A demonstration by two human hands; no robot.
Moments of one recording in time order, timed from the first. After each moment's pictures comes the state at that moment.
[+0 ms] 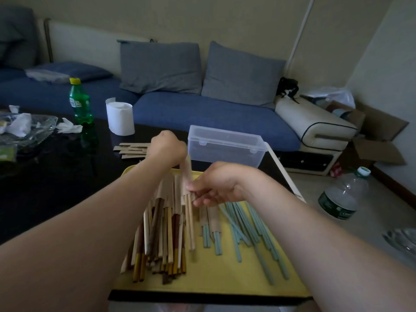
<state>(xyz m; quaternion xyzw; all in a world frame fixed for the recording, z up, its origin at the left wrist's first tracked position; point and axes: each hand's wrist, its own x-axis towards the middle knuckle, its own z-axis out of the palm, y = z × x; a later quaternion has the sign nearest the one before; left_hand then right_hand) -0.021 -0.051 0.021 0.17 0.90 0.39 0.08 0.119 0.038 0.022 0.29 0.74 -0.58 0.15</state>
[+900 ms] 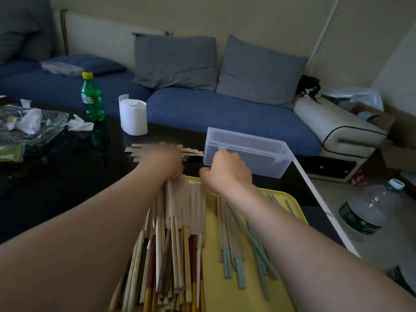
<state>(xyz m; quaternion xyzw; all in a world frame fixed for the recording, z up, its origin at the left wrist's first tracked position) -0.093 -0.057 -0.017 0.28 0.96 0.03 0.08 0.049 0.026 0.004 0.33 0.93 -0.15 -0.09</state>
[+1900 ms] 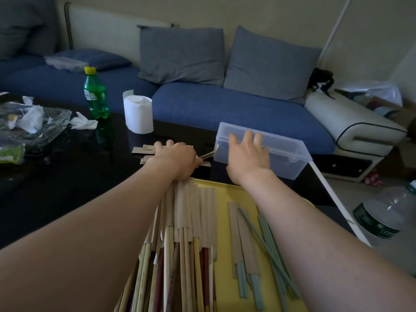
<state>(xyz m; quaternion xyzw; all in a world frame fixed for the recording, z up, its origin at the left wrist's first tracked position) -0.120 -0.039 -0.029 0.38 0.92 0.00 0.06 0.009 0.080 -0.007 0.31 0.95 0.09 -0.06</state>
